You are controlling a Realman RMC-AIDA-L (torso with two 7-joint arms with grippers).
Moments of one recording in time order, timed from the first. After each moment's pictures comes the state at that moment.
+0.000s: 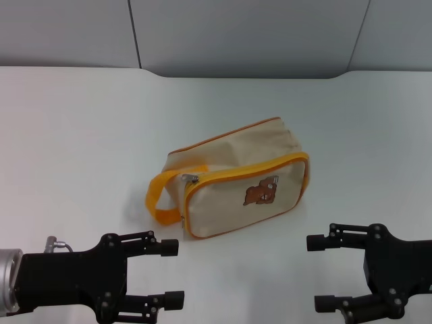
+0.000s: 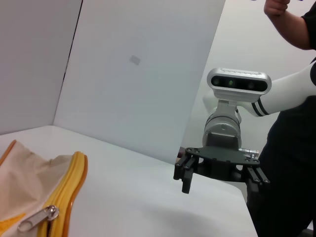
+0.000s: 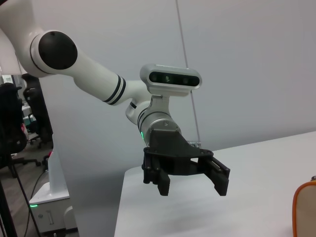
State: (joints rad) left arm -0.45 -2.01 0.70 0.41 2.03 1.86 -1.09; right arm 0.47 2.04 -0.61 -0.53 -2.13 -1.92 1.03
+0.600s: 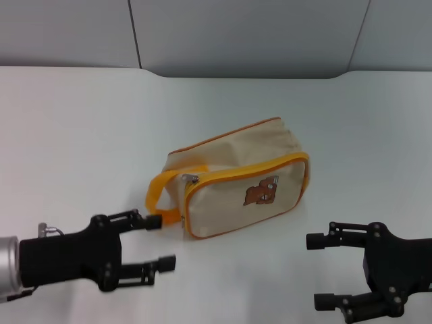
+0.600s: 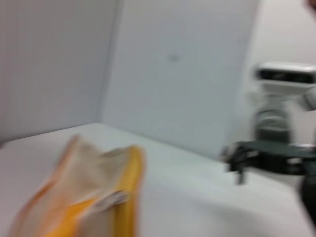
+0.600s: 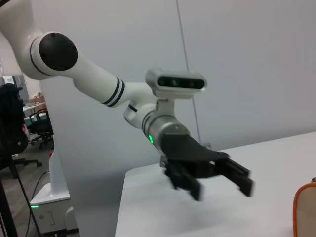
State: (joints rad) left arm -0.44 -2.01 0.64 0.41 2.03 1.75 -1.08; right arm 0.47 2.04 -0.61 -0.53 -2.13 -1.92 1.03
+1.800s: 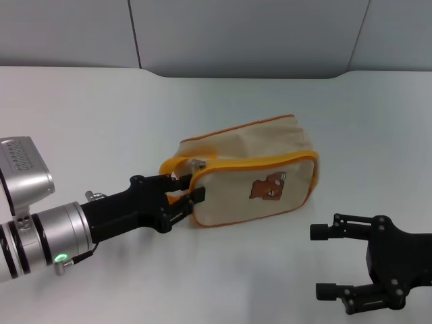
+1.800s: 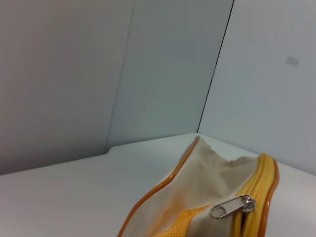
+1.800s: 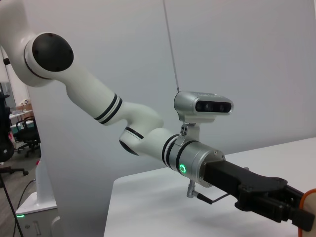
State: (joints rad) left arm -0.56 -2.08 0.61 0.20 1.86 1.35 -0.96; right arm 0.47 2.04 -0.57 -0.53 -2.13 -1.92 1.03
